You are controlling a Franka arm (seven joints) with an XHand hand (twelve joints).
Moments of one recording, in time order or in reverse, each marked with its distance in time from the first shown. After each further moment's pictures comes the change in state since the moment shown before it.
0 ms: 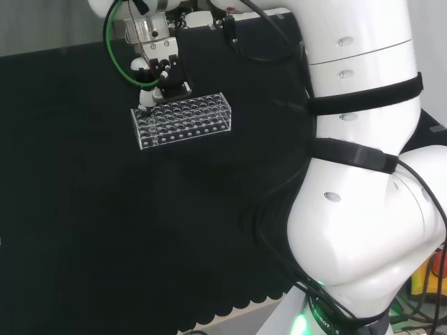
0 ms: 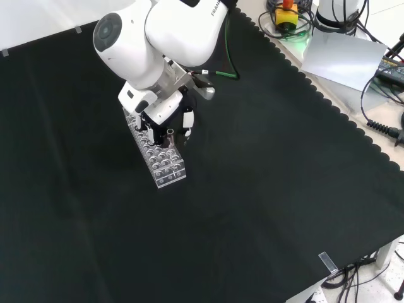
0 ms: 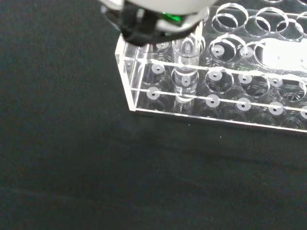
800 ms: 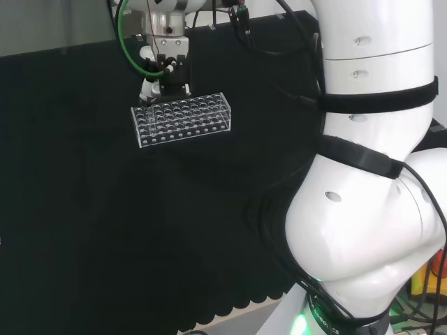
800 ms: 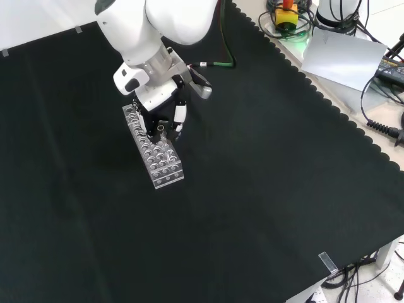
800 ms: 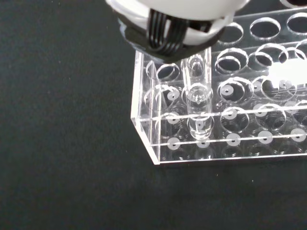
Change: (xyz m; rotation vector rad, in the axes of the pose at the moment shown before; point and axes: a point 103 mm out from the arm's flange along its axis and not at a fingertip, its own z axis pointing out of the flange) arm -0.008 0.001 -0.015 -0.129 0.218 0.097
